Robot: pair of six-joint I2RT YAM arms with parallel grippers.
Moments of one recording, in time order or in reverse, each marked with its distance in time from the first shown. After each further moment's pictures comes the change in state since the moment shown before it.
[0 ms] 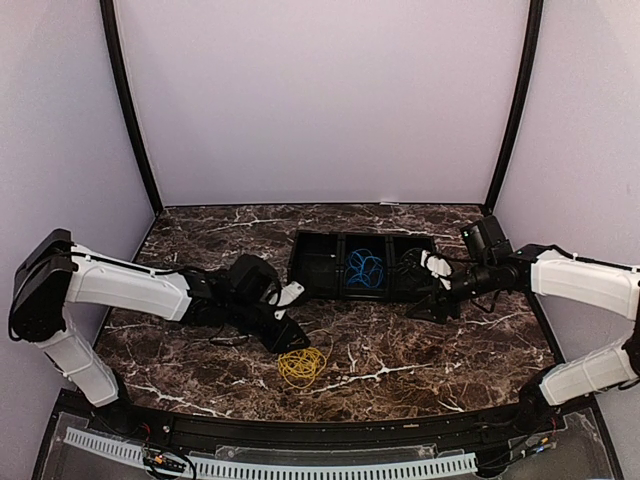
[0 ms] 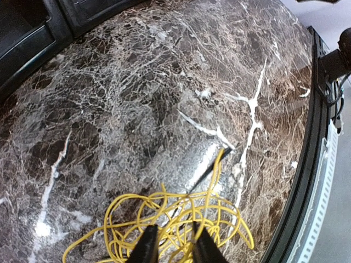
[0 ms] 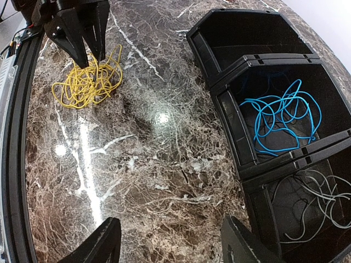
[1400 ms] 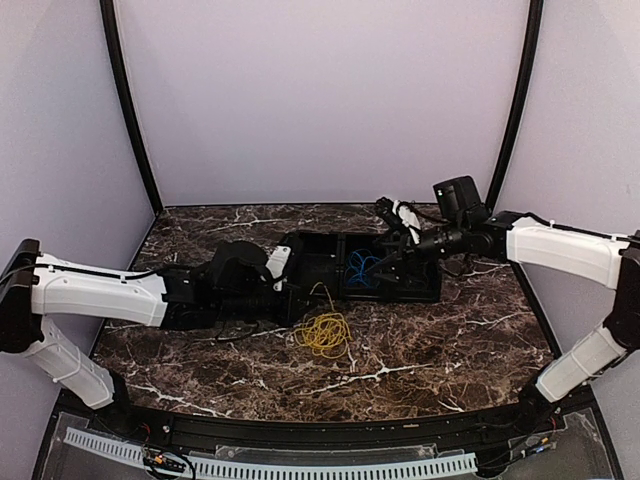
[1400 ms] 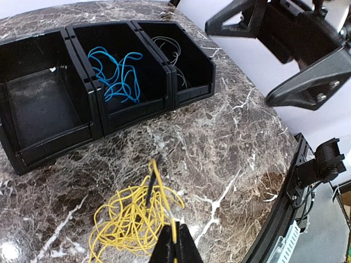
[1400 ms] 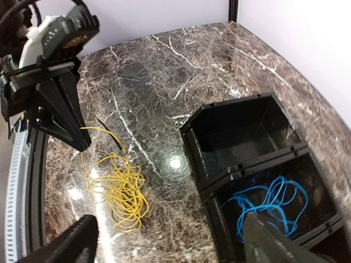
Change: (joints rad) left arm -0.104 -0.150 0.020 0.171 -0.314 -0.336; right arm 0.096 0.191 0.283 0.126 -0.067 0.254
